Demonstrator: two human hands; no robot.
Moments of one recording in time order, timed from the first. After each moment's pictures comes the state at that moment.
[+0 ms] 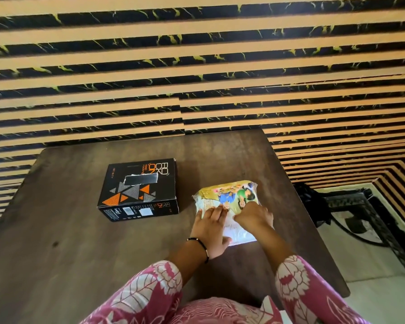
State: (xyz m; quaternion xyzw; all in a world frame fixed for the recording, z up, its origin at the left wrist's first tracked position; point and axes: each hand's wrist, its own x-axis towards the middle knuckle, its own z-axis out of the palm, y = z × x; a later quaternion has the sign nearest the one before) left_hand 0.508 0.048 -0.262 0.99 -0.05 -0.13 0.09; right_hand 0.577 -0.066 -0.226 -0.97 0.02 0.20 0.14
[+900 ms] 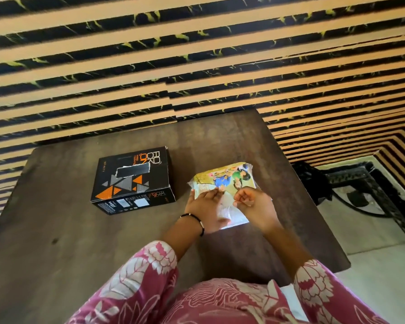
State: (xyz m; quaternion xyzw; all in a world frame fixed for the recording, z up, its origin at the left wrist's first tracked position) left_hand 0.524 0.058 -0.250 0.97 -0.05 -0.20 0.08; right_hand 0.553 -0.101 -0.242 -0.89 -0.09 0.10 0.44
